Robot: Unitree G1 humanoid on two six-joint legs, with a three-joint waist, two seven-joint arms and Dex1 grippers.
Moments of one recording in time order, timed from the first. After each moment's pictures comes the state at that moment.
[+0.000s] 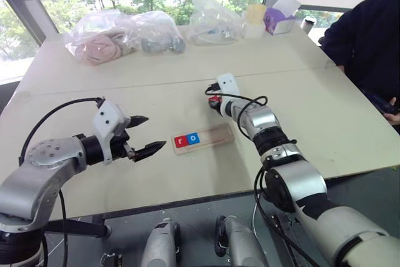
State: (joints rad) left arm -0.15 0.76 0.22 -0.57 -0.56 0.78 -0.78; right arm -1.04 -0.10 0.04 0.86 0.08 0.55 0.23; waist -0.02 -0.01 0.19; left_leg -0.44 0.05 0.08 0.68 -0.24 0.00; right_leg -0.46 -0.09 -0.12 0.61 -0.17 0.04
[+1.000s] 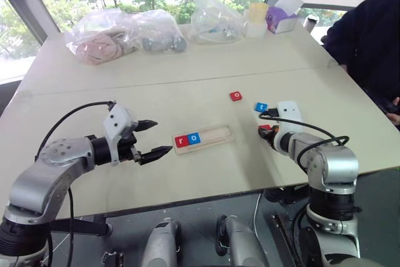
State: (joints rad) left arm -0.17 0.77 0.13 -0.48 -0.57 0.69 -0.83; right arm -0.46 -0.25 -0.18 -0.34 0.14 1.39 0.17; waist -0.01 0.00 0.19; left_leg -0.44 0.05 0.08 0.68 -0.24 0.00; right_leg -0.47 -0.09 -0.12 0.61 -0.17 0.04
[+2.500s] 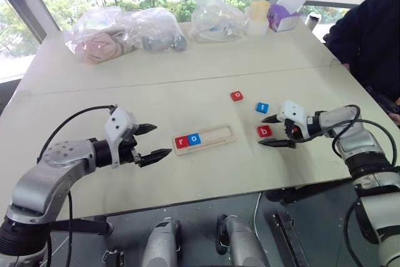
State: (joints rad) left arm -0.16 0.77 0.10 -0.46 -0.57 0.68 -0.82; right arm -0.72 -0.76 0.19 0.69 0.06 -0.05 1.30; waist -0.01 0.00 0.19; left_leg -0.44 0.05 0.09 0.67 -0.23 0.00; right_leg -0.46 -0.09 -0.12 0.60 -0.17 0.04
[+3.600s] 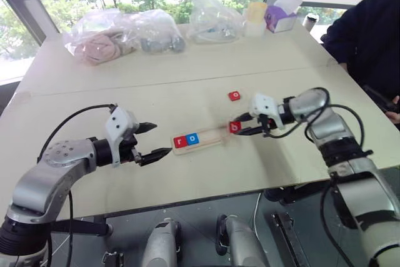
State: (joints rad) left arm -0.17 0.77 0.10 -0.46 -0.56 0.67 -0.81; right arm -0.88 -0.57 0.28 0.56 0.01 -0.04 1.42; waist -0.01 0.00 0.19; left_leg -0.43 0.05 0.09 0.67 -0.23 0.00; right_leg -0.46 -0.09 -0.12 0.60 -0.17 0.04
